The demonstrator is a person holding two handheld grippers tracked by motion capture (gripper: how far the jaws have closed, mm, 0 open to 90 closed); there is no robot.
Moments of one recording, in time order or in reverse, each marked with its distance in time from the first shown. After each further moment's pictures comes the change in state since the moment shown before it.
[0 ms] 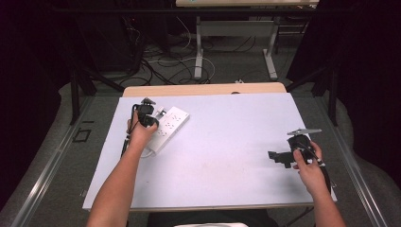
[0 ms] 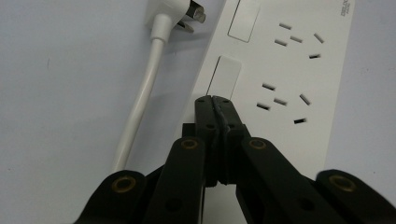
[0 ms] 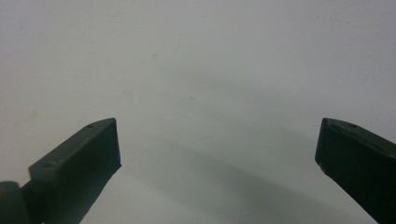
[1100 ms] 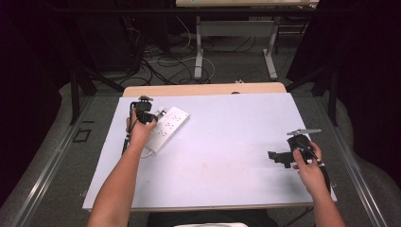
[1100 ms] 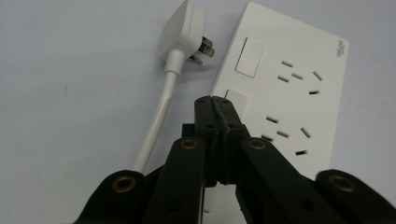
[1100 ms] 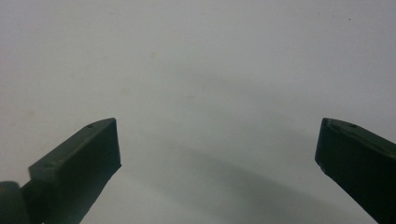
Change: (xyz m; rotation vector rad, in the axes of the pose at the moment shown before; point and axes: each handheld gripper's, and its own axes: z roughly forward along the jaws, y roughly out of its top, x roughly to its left) left arm 0.006 0.007 -0.003 -0.091 0.005 -0.029; right arm -0.001 -0.001 0.002 0.009 0.001 0.001
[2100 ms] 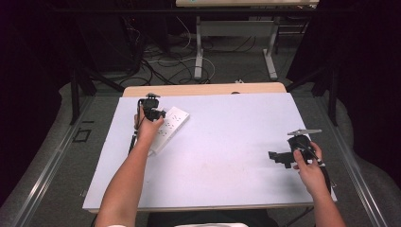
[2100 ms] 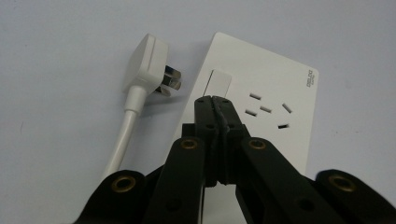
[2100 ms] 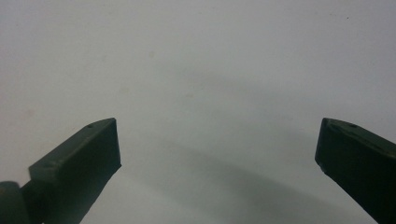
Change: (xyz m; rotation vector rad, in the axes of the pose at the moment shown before) left arm -0.019 0.012 0.015 -0.039 -0.029 0.015; right arm -0.001 -0.001 -0.001 -0.002 0.001 0.001
